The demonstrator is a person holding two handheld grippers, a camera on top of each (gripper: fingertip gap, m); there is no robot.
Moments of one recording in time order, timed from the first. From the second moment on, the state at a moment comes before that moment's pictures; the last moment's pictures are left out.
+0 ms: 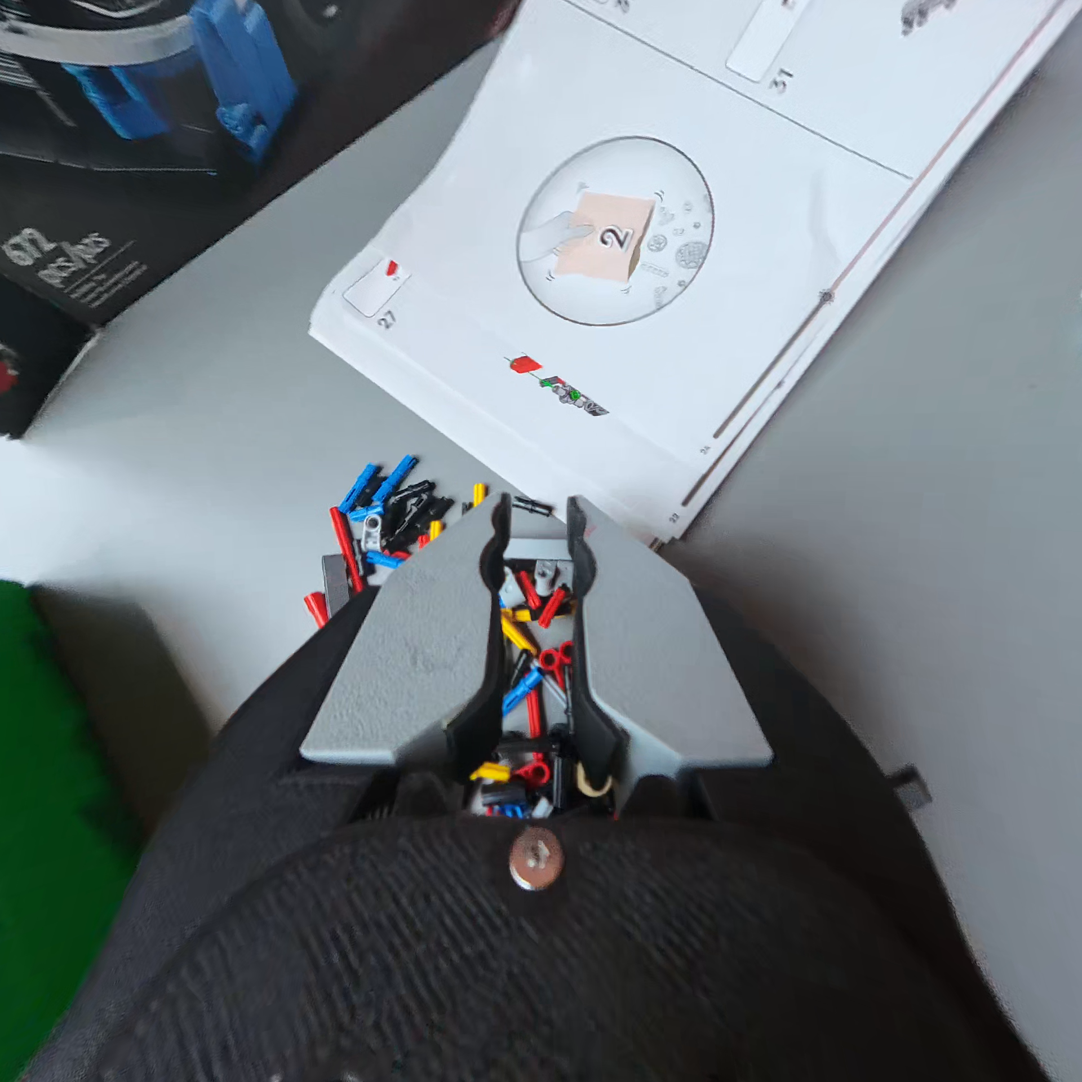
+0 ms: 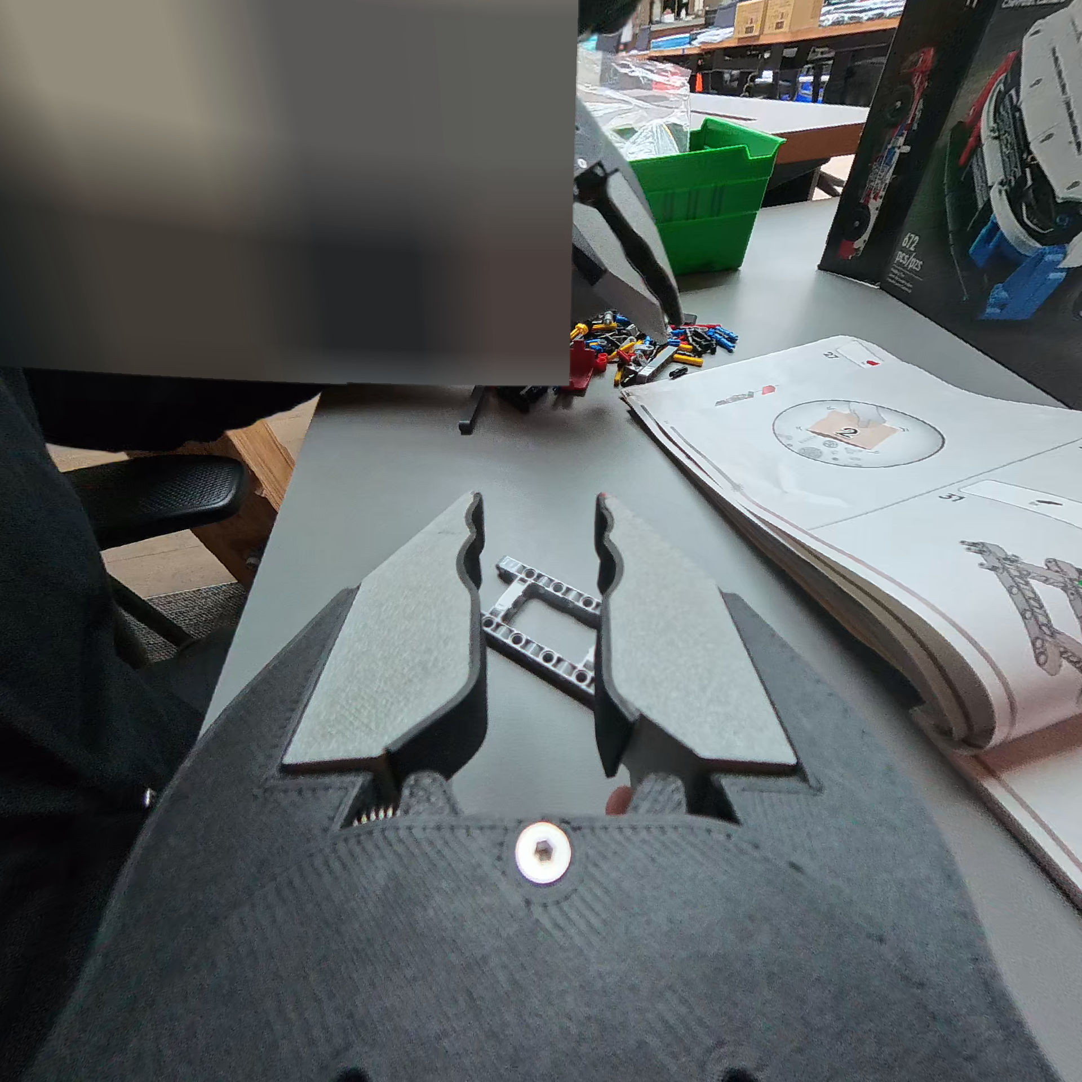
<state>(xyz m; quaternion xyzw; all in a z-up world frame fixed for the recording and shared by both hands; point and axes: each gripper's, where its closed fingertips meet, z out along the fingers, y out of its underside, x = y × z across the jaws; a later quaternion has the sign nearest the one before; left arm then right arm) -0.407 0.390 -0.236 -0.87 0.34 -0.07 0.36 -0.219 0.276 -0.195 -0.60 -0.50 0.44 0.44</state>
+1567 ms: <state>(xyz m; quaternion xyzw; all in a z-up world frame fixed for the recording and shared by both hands) -0.338 0.315 -0.239 -0.87 0.35 -0.13 0.32 -0.217 0.267 -0.193 -0.59 -0.51 0.44 0.44</state>
